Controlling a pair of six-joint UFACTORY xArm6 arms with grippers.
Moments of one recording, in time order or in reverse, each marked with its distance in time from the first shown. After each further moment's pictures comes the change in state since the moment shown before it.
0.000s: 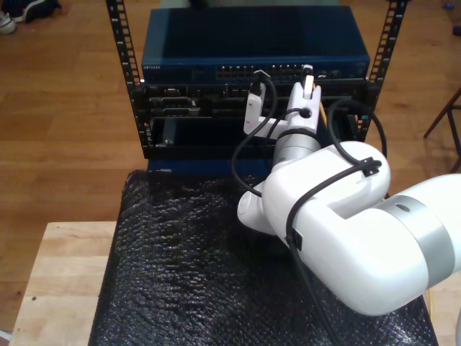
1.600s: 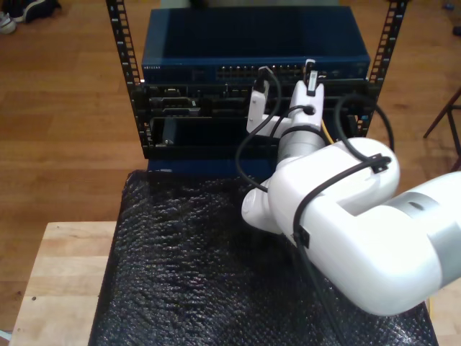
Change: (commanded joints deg) left arm 0.0 0.0 0.0 0.0 0.0 0.0; right arm -0.5 -5.8 5.8 -0.7 1.8 0.6
